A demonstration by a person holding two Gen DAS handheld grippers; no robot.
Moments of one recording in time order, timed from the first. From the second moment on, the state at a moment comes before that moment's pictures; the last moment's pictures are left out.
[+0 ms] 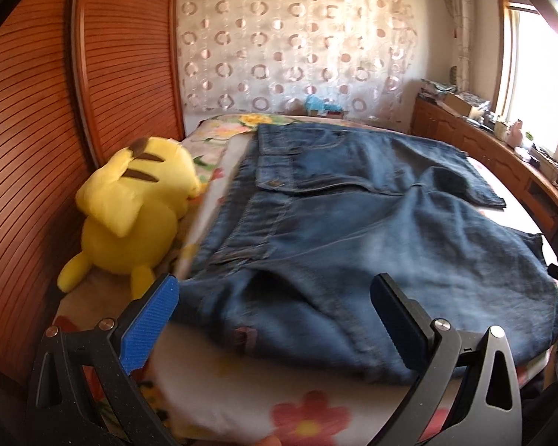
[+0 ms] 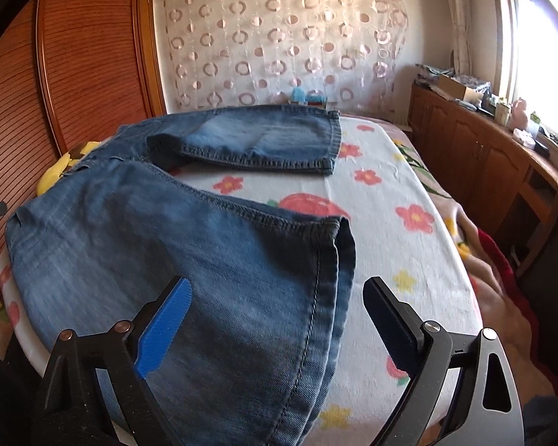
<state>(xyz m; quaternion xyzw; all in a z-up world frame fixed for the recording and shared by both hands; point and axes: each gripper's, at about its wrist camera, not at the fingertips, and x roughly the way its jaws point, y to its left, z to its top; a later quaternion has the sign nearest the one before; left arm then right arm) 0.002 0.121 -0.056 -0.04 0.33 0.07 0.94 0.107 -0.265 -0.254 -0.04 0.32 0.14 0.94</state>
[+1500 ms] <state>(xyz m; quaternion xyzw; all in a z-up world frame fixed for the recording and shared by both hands) -0.002 0.147 -0.040 -0.10 0.32 0.06 0.94 0.069 -0.291 -0.250 -0.03 0.36 0.13 0.92</state>
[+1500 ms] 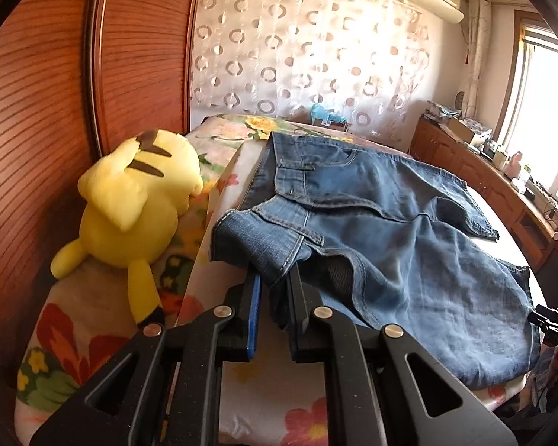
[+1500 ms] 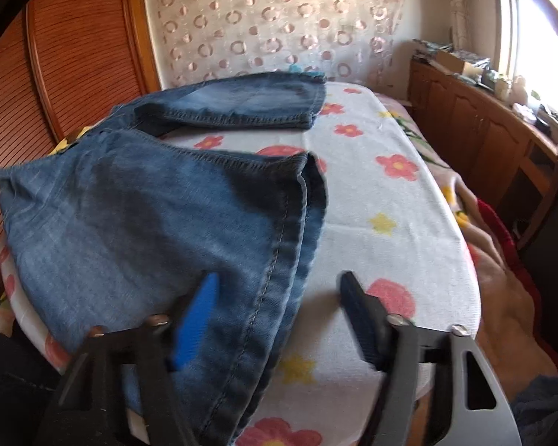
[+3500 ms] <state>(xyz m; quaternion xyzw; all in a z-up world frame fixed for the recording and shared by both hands) 0.073 0.063 0.038 -0.04 0.23 -0.05 0.97 0.050 -0.309 -0.196 -0.01 0.32 0.19 0.93</state>
